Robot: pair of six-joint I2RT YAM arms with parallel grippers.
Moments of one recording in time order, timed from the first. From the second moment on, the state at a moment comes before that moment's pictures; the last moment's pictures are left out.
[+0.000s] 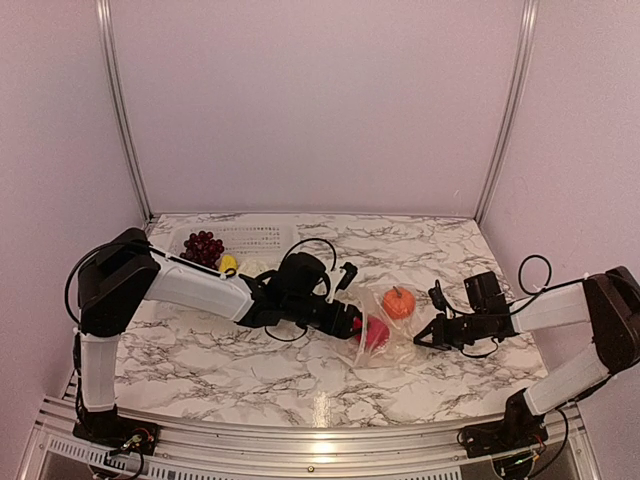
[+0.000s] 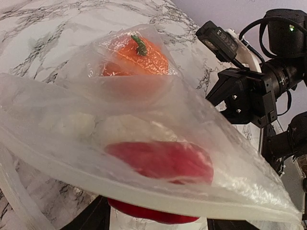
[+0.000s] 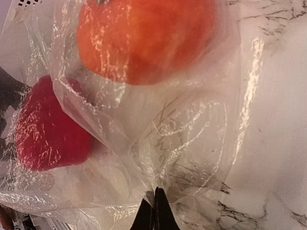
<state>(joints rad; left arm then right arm) -0.99 2.06 1.26 0.20 0.29 -0.46 0.25 1.41 0.43 -0.01 -0.62 0.33</state>
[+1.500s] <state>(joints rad) -1.04 2.05 1.32 0.04 0.20 -0.32 0.30 1.41 0.46 0.09 -0.64 0.35</state>
